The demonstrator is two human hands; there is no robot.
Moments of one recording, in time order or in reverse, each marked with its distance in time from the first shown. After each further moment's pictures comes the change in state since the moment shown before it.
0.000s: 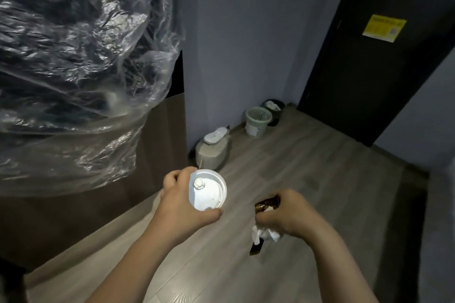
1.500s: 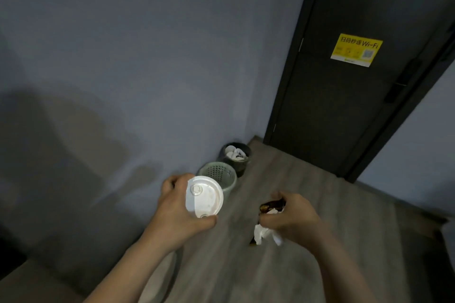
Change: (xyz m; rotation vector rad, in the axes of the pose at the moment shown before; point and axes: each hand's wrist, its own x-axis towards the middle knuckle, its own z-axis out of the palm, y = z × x) left_hand 0.766 0.130 0.239 -0.048 -0.185 0.231; right_hand 0.638 -0.095 -0.388 0.077 0.319 0.050
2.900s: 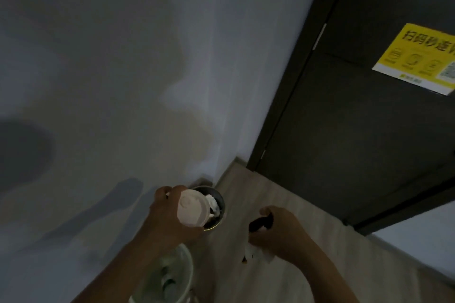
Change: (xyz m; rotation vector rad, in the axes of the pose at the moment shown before) left_hand 0.725 -0.050 0.278 0.105 -0.253 -0.227; right_hand 0.745 0.023 -0.197 -0.127 -0.149 0.180
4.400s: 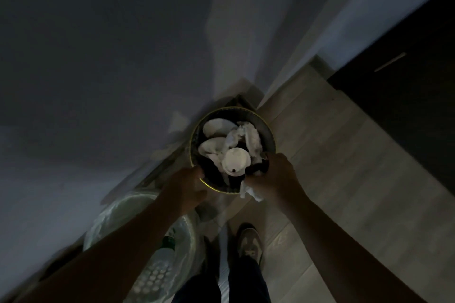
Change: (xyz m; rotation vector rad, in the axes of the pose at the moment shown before) left_hand 0.290 -0.361 0.312 0.078 -0.239 -0.426; right_hand 0.514 0.166 0.301 -0.001 -0.298 -0.009
